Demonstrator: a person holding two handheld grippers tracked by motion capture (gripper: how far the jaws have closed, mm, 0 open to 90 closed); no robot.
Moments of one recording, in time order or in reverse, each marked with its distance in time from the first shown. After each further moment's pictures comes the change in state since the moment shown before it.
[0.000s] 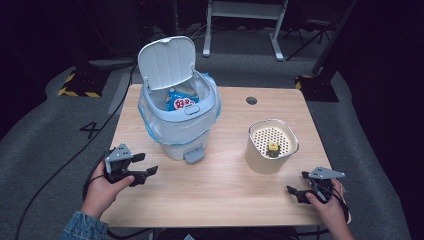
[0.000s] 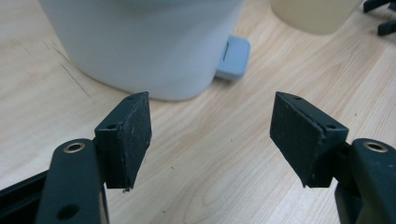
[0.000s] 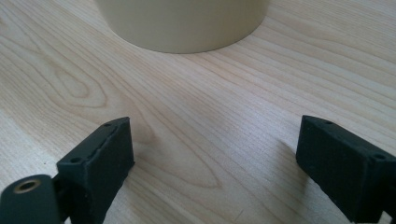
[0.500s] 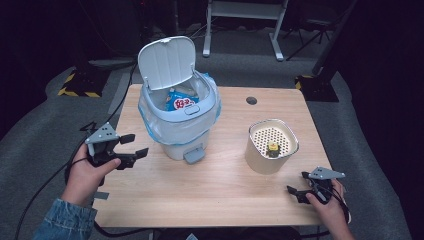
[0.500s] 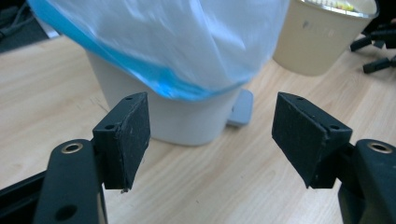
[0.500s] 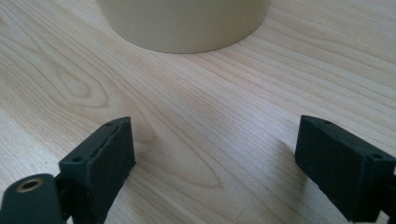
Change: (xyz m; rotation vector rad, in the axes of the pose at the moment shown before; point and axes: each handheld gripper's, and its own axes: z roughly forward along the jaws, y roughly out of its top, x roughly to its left) left arm 0.013 0.052 -0.042 -0.074 0.025 0.042; right arm 0.001 0.000 0.000 -0.002 -0.001 -0.002
